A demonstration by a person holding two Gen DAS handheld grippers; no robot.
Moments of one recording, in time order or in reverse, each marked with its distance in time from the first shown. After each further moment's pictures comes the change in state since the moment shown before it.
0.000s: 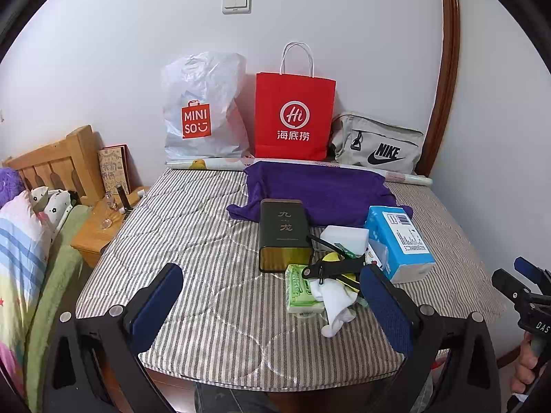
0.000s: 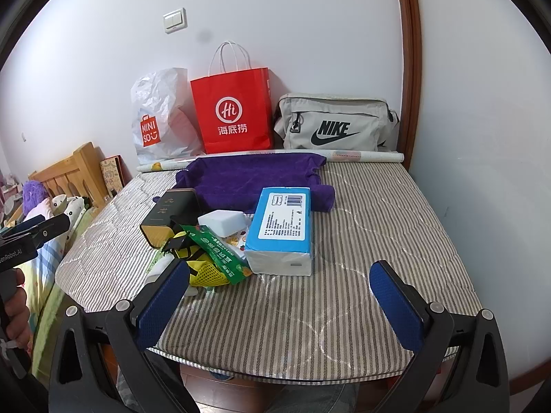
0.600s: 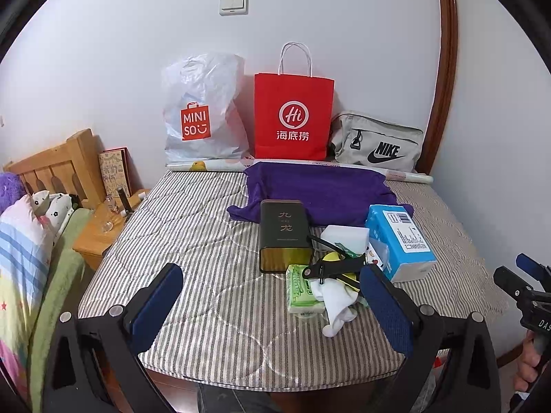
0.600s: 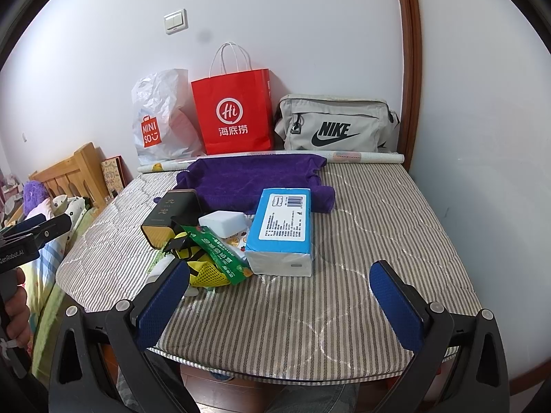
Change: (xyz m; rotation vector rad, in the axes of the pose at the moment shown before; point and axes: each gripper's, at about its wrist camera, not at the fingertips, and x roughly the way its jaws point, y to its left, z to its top) left arm -0.003 -0.001 0.000 0.014 -0.003 0.009; right arm -0.002 0.000 0.000 0.000 -0.003 0.002
